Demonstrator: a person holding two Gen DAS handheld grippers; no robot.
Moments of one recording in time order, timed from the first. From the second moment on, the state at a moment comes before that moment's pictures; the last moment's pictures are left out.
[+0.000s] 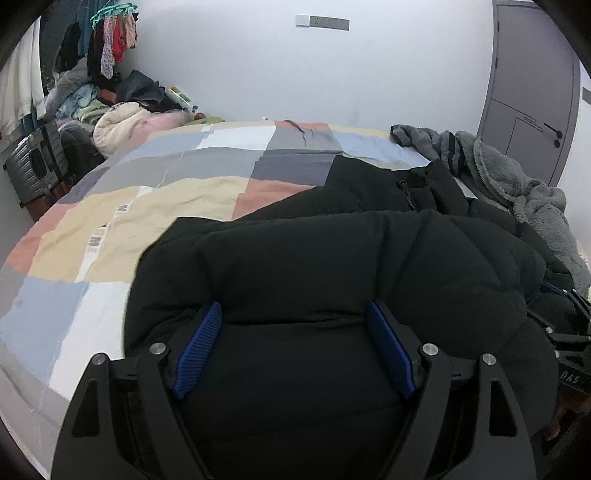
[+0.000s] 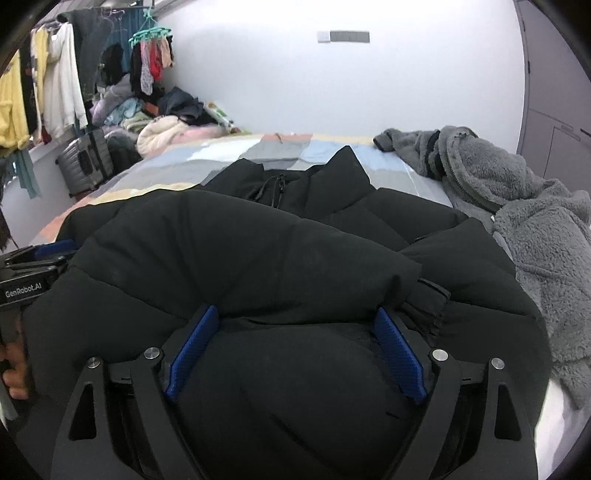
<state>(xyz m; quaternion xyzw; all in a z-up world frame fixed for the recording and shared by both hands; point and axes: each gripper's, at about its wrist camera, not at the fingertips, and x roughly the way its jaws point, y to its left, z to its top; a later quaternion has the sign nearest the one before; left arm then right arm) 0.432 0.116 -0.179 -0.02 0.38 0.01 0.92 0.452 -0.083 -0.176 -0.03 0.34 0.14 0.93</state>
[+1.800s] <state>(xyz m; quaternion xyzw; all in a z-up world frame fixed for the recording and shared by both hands) 0.352 0.225 -0.207 -0.07 0.35 0.16 0.92 0.381 -0.178 -0.178 -0.06 0.29 0.00 0.96</state>
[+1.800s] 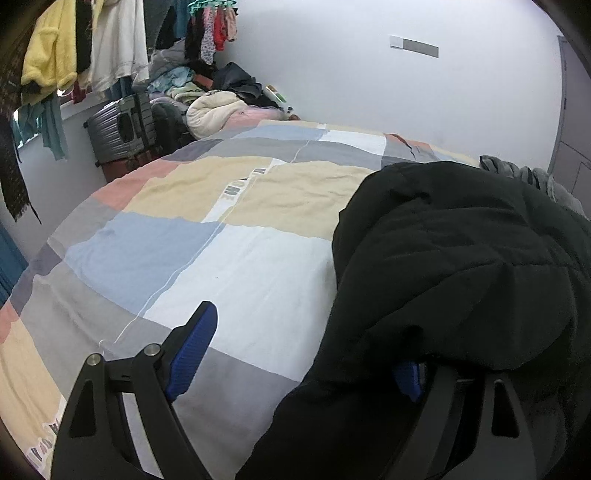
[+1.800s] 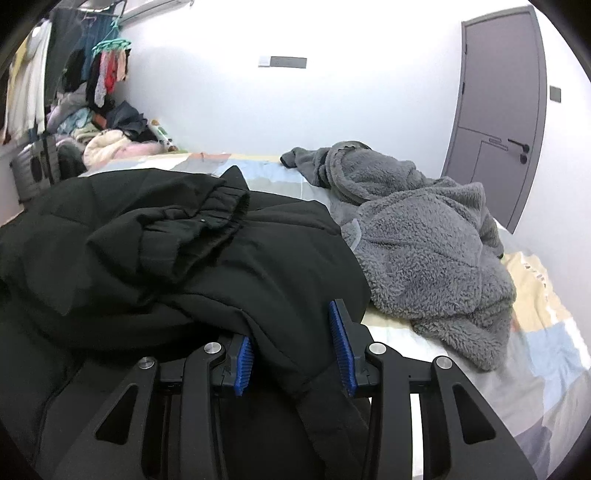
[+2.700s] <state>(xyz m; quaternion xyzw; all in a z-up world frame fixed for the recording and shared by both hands) 0.329 0.221 -0.197 -0.09 0.37 0.14 0.91 0.369 -0.204 -0.187 -0.01 0.34 0.01 0.94</state>
